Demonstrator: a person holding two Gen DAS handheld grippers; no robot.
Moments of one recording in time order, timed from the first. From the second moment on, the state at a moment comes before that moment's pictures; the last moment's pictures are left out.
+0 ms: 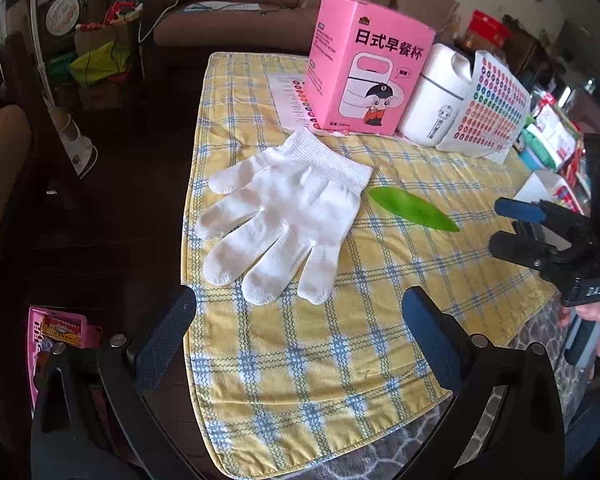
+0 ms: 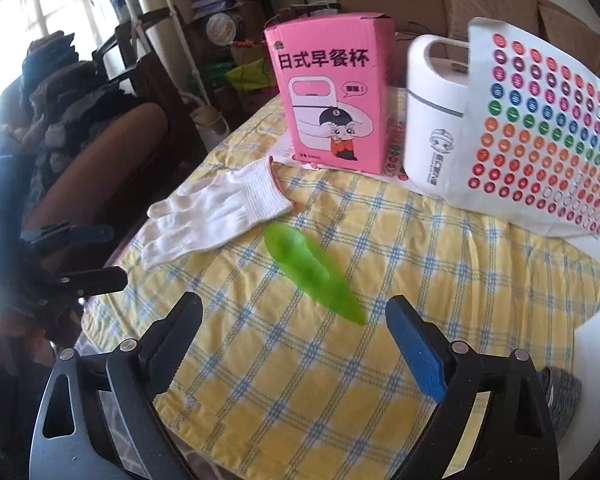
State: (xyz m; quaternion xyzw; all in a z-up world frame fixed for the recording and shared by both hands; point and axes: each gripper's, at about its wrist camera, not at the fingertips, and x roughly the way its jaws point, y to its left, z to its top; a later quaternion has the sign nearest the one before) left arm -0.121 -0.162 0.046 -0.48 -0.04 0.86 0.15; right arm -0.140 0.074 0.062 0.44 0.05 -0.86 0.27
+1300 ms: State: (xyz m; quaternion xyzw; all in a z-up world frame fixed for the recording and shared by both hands) left arm -0.144 -0.132 0.043 -0.47 -0.39 0.71 0.34; right arm -0.074 0.060 0.092 0.37 0.07 -0.85 0.36
